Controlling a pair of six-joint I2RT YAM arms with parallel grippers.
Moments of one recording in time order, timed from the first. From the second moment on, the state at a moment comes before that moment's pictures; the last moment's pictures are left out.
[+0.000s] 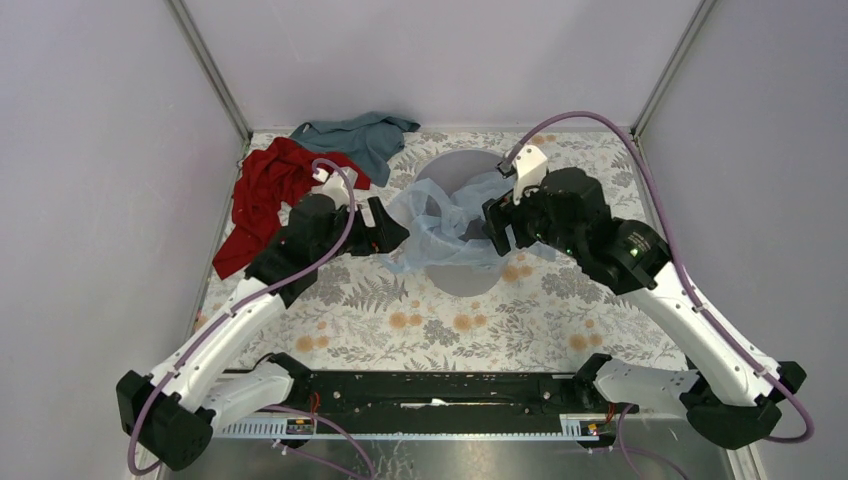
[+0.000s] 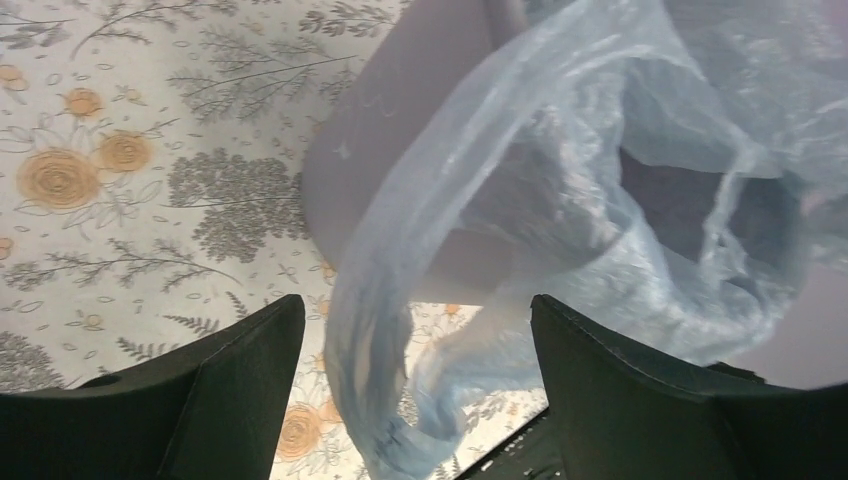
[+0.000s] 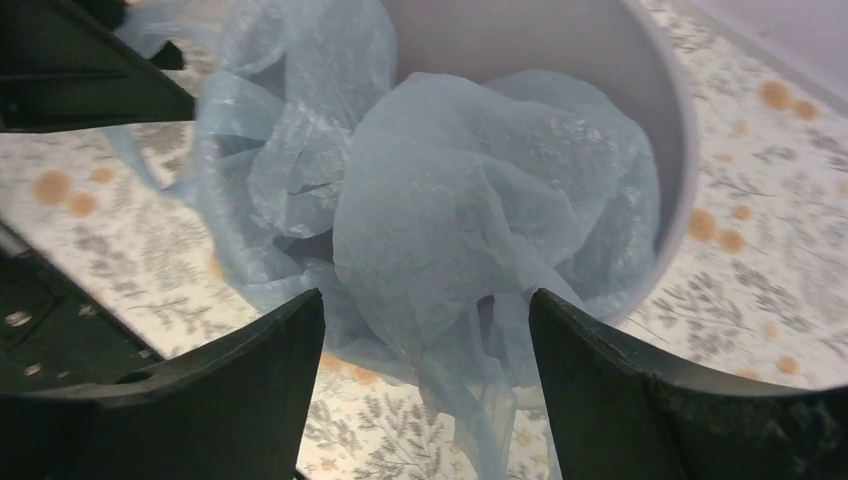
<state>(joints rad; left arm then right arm) -0.53 0.97 0.89 -0.32 0.18 -0.61 0.72 1.09 1.40 -0.80 0.04 0.01</state>
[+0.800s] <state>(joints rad) -0.53 1.06 0.97 -0.34 0.06 -0.52 0.82 1.22 1.43 -0.66 0.69 0.06</state>
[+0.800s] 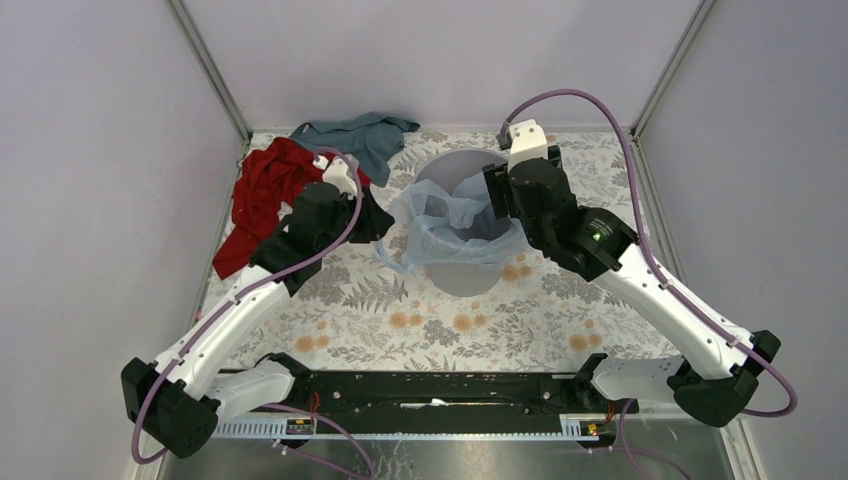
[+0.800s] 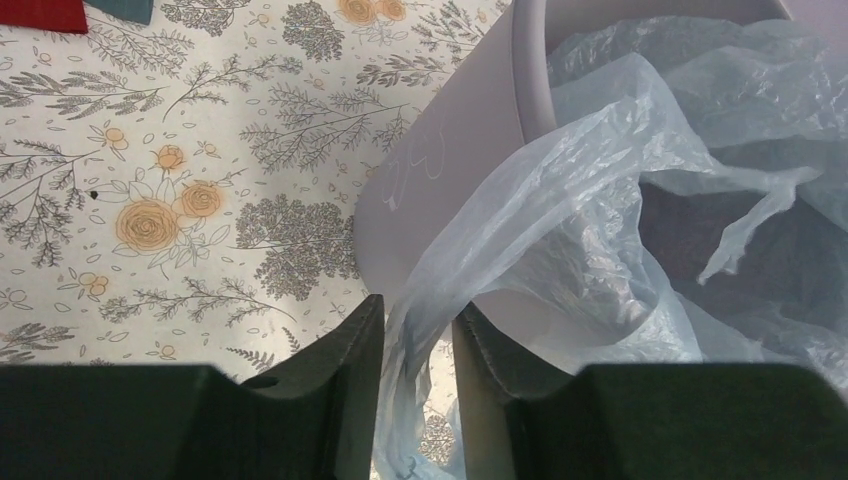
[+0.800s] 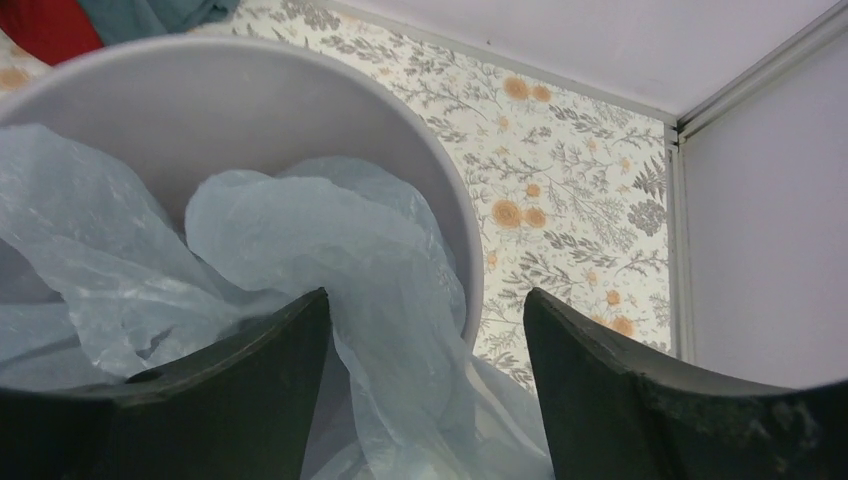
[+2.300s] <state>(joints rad) -0.42 1.31 0.96 -0.10 -0.02 -0.70 0.37 1.64 1.68 -0.57 0.21 0.11</state>
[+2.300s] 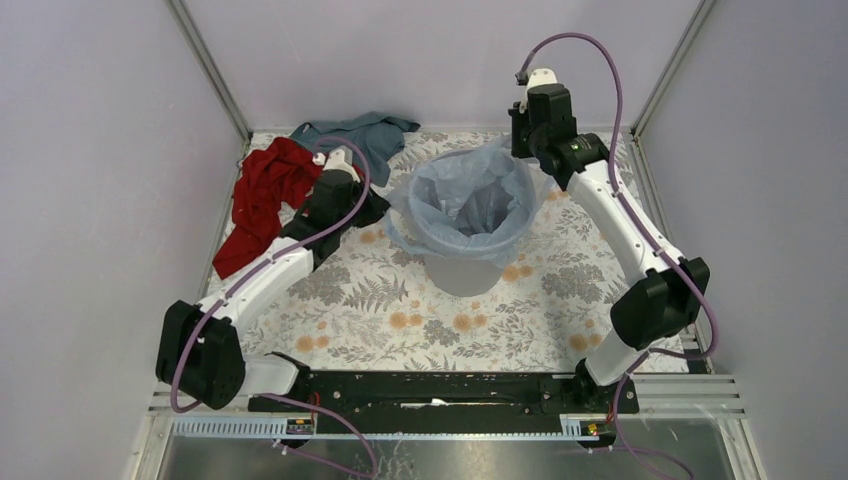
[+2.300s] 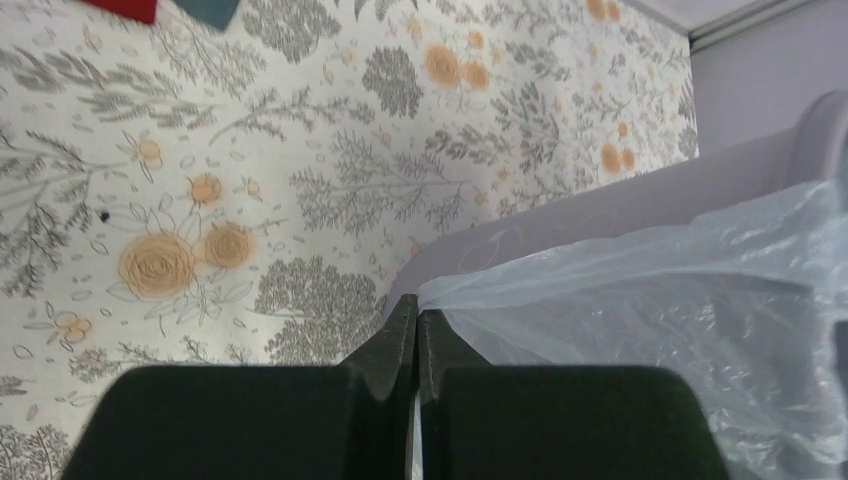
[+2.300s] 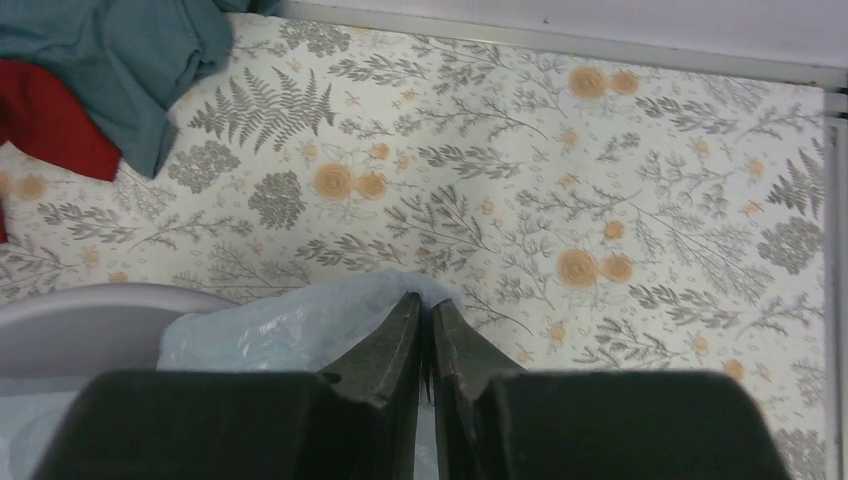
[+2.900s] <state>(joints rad) -0.42 1.29 0.98 0.02 0.06 -0.73 0.26 1.66 1.43 -0.49 0.07 0.22</state>
